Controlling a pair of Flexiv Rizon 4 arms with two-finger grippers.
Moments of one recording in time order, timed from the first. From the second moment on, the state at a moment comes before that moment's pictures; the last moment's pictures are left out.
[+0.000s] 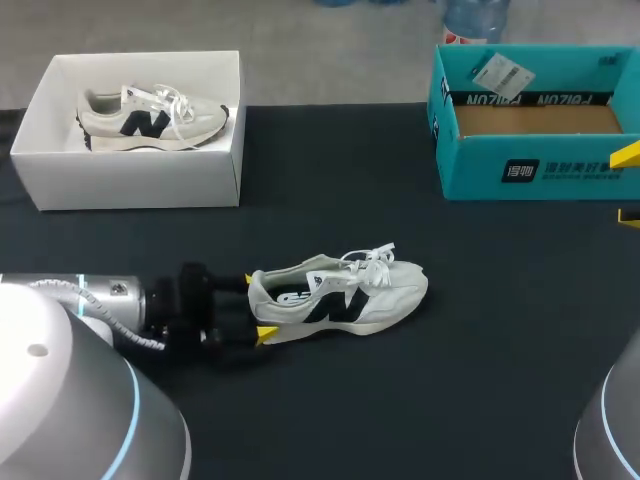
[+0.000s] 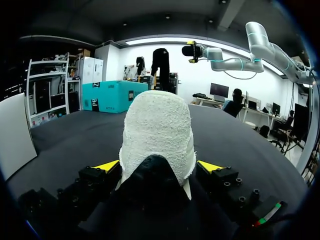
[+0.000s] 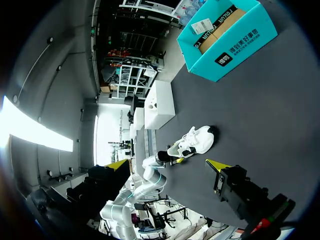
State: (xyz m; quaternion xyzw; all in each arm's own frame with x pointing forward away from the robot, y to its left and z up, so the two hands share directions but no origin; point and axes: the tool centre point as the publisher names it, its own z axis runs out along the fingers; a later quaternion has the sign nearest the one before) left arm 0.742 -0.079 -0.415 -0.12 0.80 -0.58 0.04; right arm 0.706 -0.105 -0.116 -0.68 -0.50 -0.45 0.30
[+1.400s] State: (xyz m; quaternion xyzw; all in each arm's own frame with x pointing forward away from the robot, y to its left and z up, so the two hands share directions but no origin) left arm 0.747 -0.073 -0.421 -0.01 0.83 -0.56 -0.01; right arm 0.706 -0.105 -0.116 -0.68 -0.50 -0.45 0.30
